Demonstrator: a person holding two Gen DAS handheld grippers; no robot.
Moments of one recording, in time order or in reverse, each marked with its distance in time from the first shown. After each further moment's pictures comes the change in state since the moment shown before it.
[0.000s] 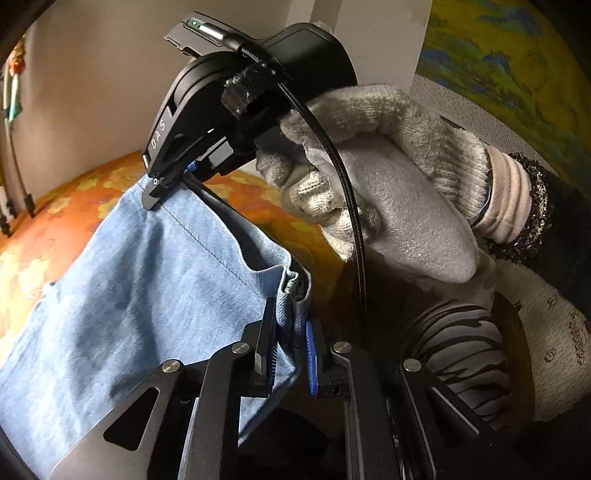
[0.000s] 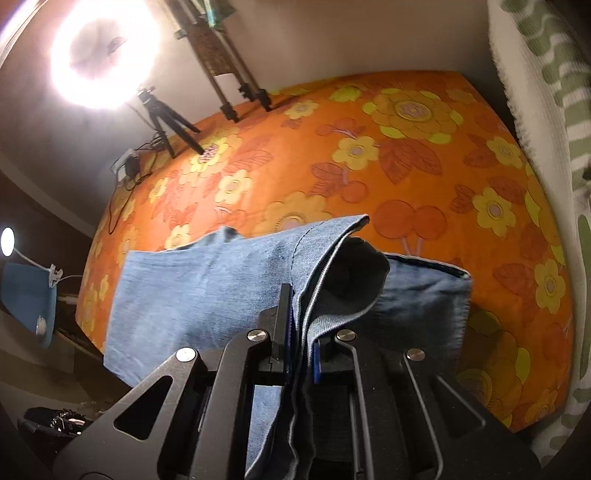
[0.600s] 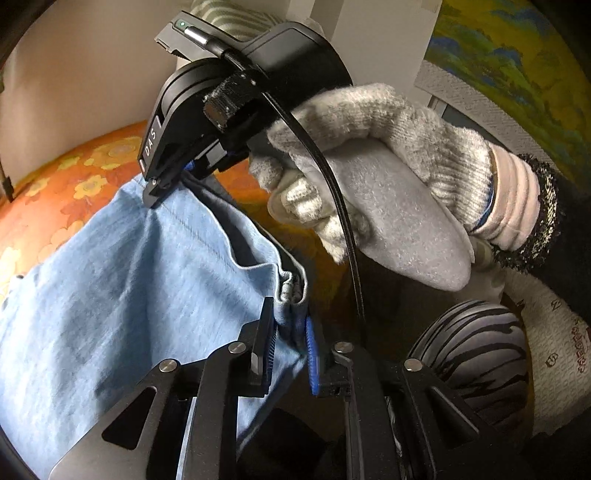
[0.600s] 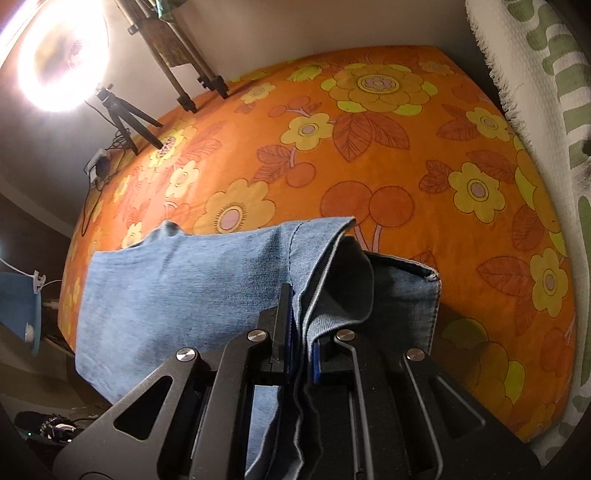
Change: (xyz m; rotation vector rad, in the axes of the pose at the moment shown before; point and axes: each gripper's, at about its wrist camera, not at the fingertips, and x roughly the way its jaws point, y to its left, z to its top) left arm 0.036 -0.001 0.006 -0.024 0.081 -0.021; right arm 0.037 -0.047 -0.001 0.031 0.037 -0.049
